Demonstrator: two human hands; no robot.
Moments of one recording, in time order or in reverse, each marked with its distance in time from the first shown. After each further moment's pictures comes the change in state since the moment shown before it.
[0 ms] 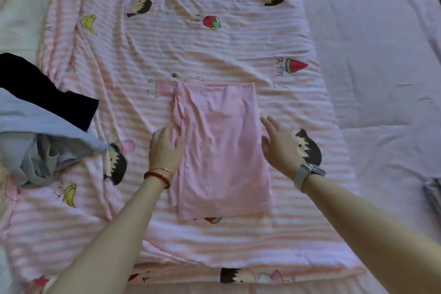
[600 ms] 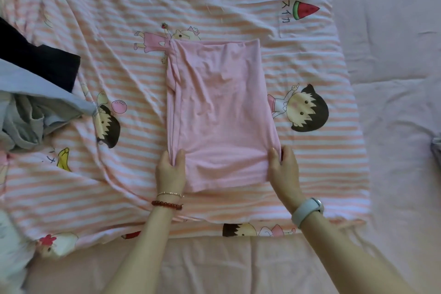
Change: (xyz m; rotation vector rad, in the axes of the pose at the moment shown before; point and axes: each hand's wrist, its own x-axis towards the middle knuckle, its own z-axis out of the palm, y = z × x) left_hand -0.104 -0.052 0.035 -0.252 0.050 -0.346; right_hand -0.123 0.009 0.062 0.563 0.135 0.474
